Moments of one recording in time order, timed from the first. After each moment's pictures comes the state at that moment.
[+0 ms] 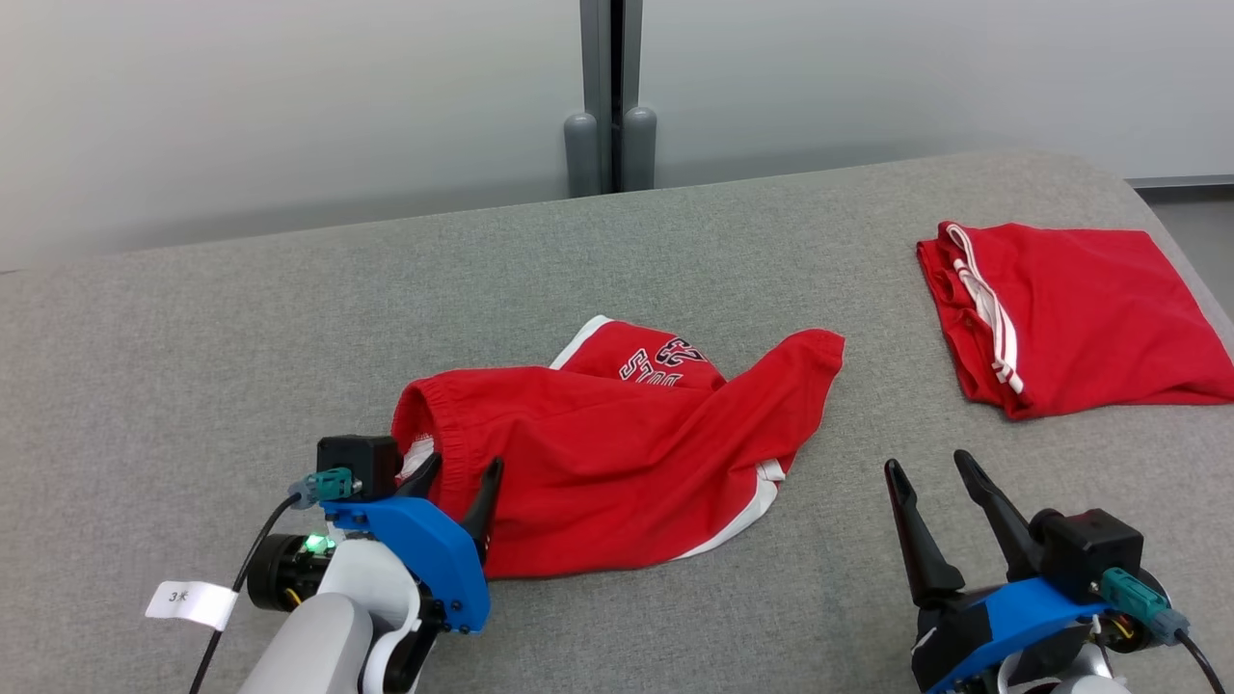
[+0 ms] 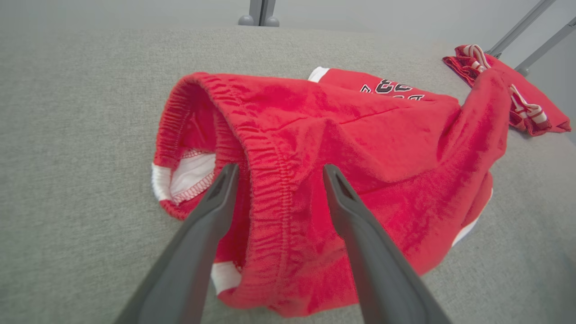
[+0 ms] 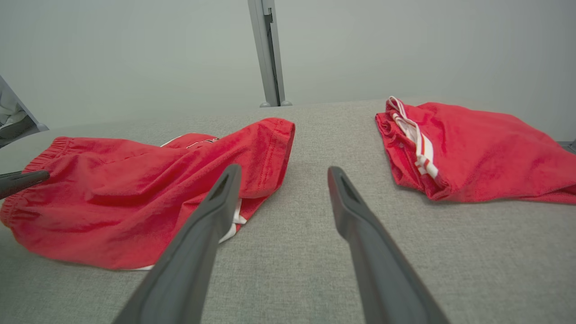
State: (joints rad) left arm -0.30 0.17 -0.38 0.45 -0.51 -0.08 0.19; right arm -0.04 -0.05 0.04 0.12 0.17 0.13 -0.05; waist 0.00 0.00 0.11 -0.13
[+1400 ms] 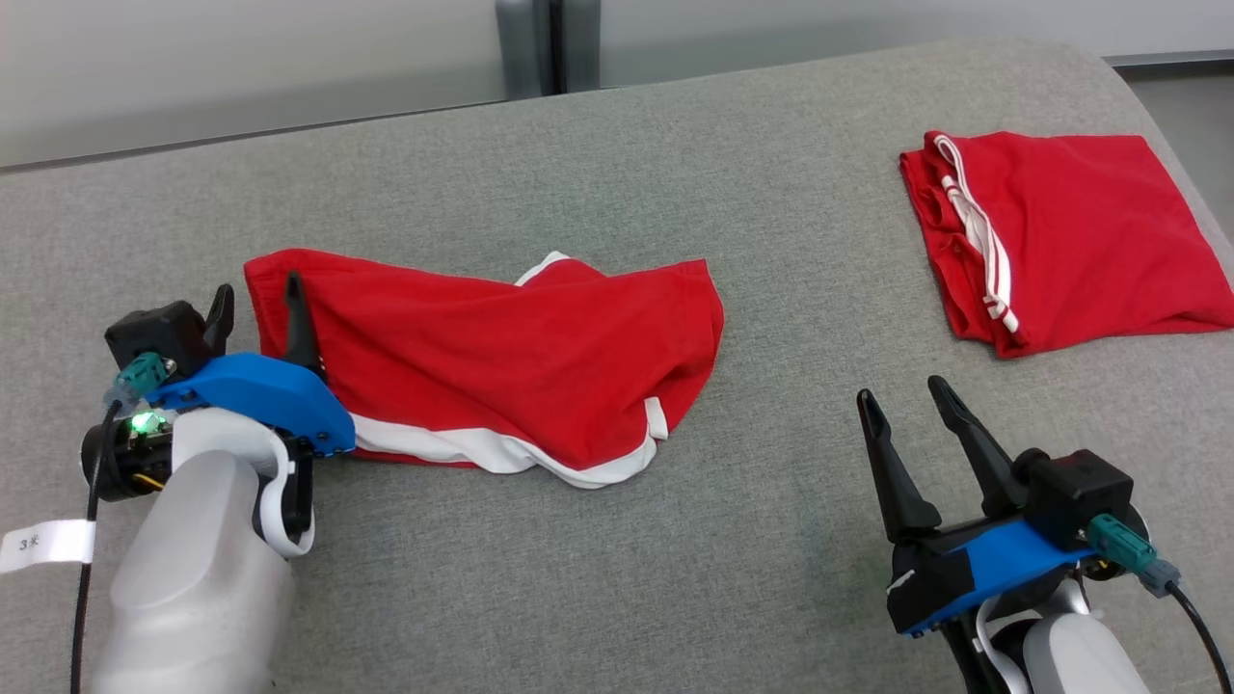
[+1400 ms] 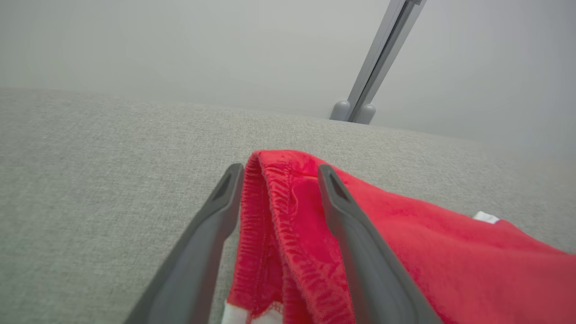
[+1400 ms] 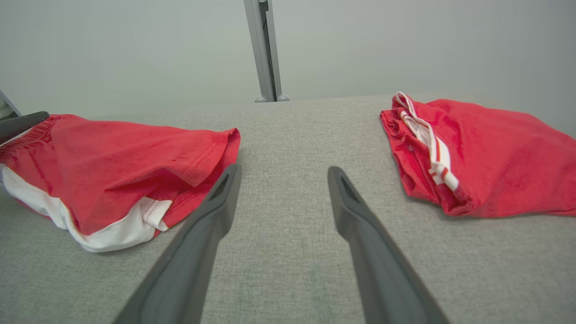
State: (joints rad) left arm -0.65 0.21 -0.23 0.87 -0.52 0.02 -0.18; right arm -0.15 -0.05 0.10 0.12 0.18 0.13 -0.08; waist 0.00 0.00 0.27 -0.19
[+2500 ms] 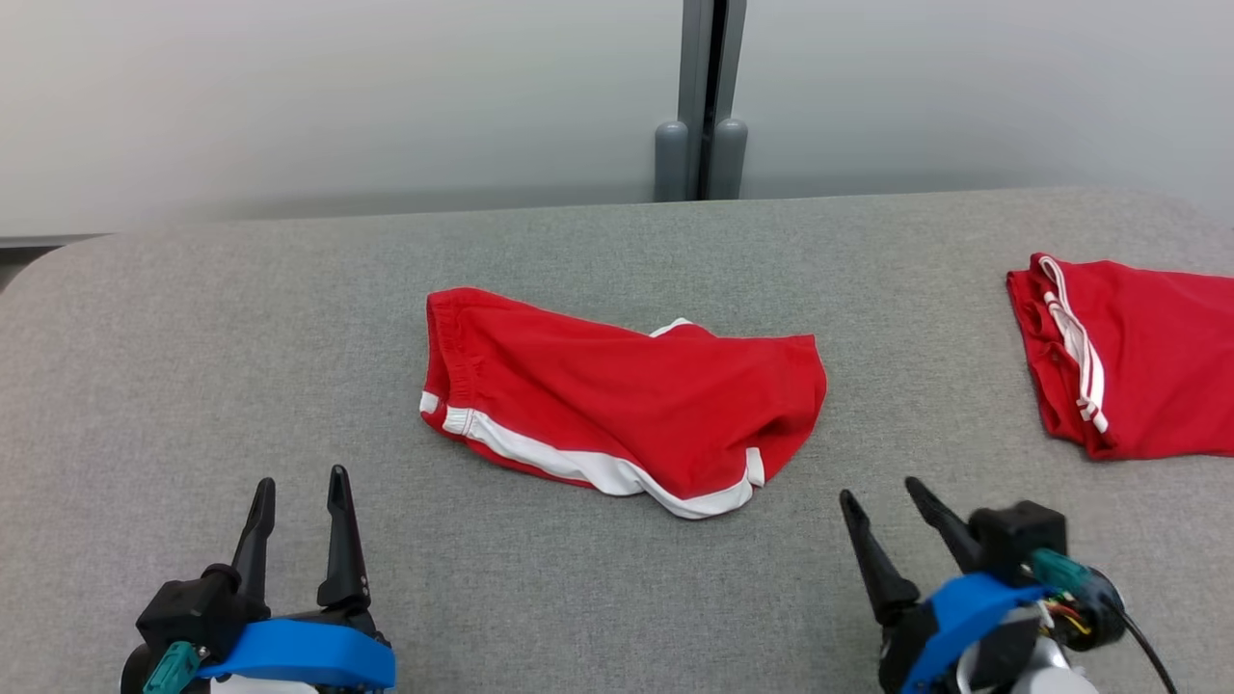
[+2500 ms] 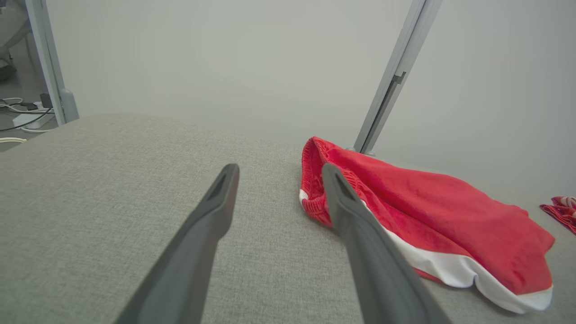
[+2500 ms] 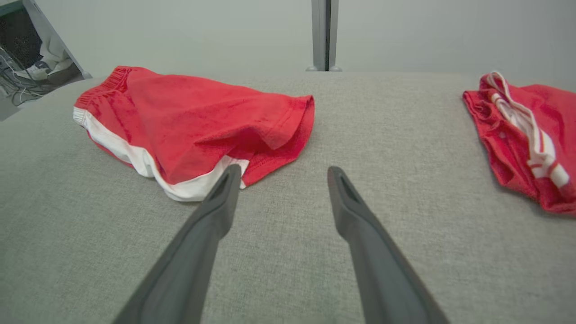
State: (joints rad) left arm -0.04 0.11 -0.07 0.28 -0.35 -0.05 -0.26; right arm -0.06 -0.05 0.08 0.17 0.15 0.13 0.03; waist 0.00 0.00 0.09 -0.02
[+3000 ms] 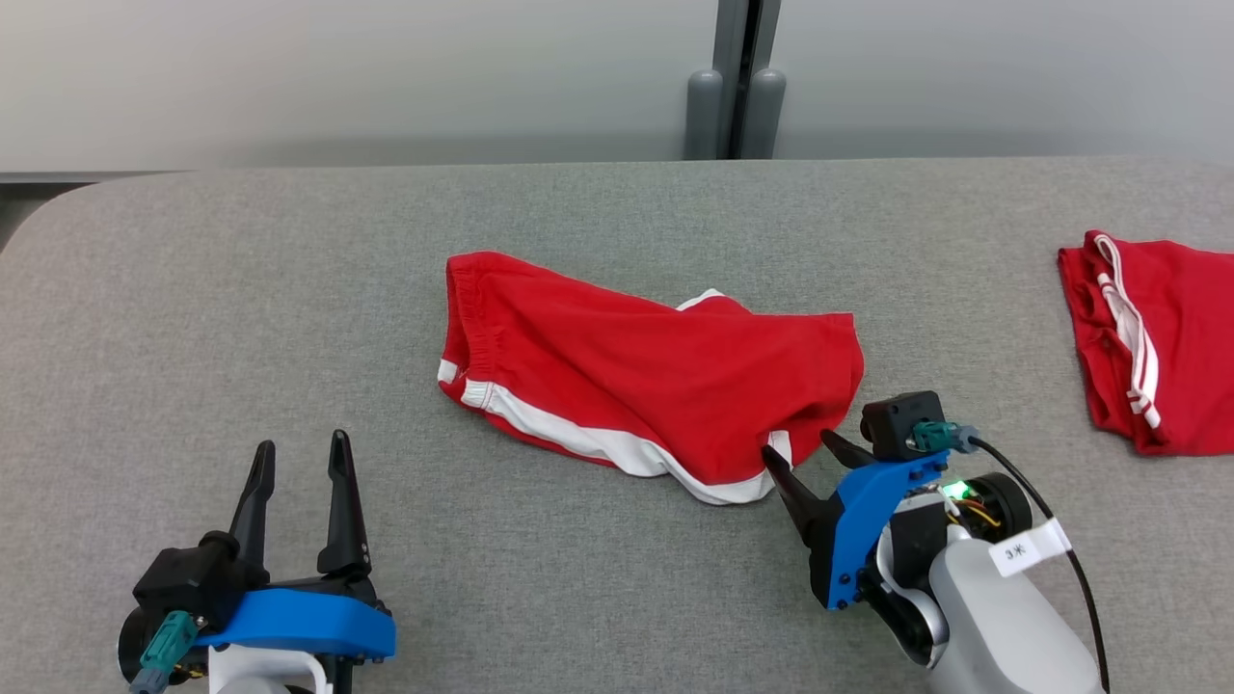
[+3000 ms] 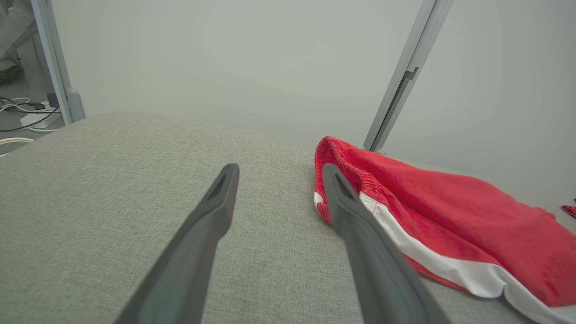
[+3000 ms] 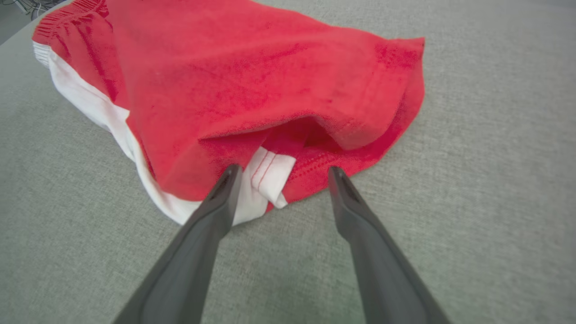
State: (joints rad) left arm -0.09 0.10 -0.06 0.28 -0.33 -0.07 -0.26; right arm -0.41 -0.05 0.23 0.59 0.22 0.13 0.18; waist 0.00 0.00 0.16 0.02
